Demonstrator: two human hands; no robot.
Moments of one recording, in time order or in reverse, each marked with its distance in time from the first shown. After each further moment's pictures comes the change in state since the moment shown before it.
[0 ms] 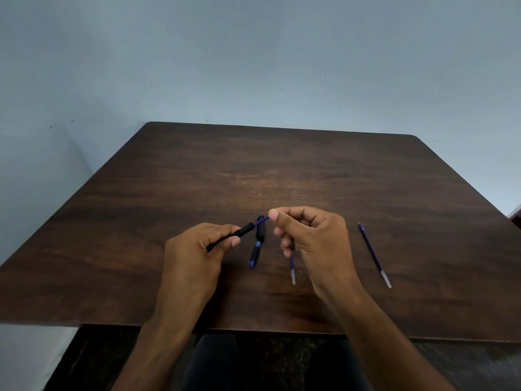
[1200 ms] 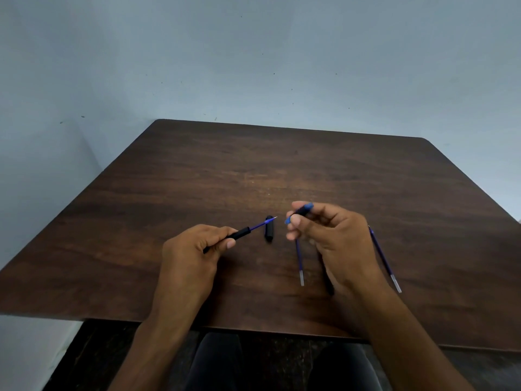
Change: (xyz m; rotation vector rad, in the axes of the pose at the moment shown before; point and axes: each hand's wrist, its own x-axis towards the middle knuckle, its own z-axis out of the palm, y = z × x) left_hand -0.003 -0.024 -0.006 -0.004 0.034 0.033; right_hand 0.009 0.008 -0.017 0.024 -0.040 -0.061
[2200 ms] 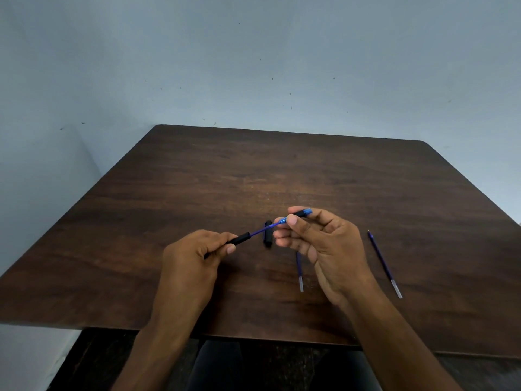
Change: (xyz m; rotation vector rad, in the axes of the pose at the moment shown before) left_hand 0.003 0.002 0.002 0.008 -0.010 -0.003; right_hand 0.002 0.006 0.007 0.291 -0.046 0.120
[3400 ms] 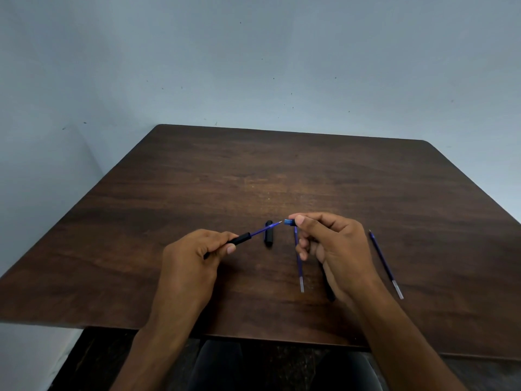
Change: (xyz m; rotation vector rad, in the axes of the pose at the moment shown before) left_hand 0.000 0.001 -0.002 0.015 -0.019 -0.004; right_hand 0.006 0.002 -0.013 -0.223 0.036 -0.034
